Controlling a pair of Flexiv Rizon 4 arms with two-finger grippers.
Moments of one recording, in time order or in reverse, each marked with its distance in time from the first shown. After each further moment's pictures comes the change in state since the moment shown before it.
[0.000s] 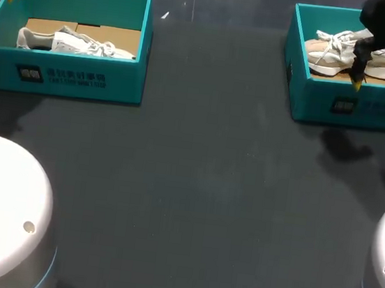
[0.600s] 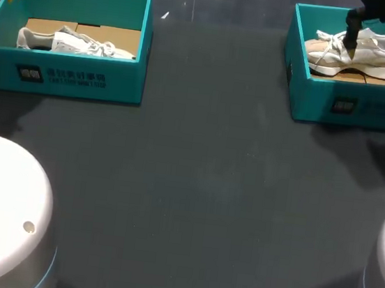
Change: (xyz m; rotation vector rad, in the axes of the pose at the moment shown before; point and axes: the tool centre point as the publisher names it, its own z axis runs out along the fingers) left arm 0.000 0.000 0.000 0.000 0.000 0.000; right arm -0.025 0.077 -0.006 0.000 -0.044 0.094
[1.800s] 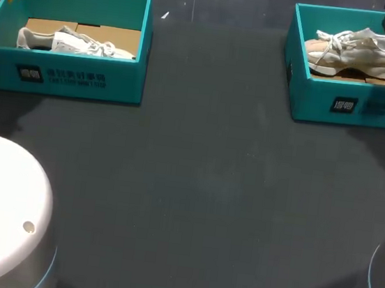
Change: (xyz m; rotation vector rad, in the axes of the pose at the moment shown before) left arm 0.000 0.000 0.000 0.000 0.000 0.000; right arm -0.135 0.081 0.030 -0.191 -0.140 0.102
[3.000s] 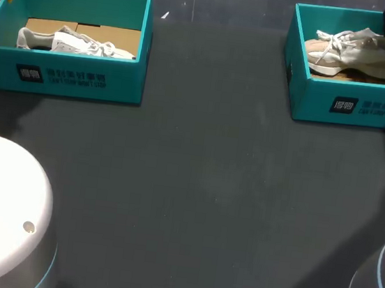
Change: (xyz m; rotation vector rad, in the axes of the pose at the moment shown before) left arm 0.000 0.000 0.000 0.000 0.000 0.000; right arm -0.043 0.065 0.124 0.107 -0.042 0.164
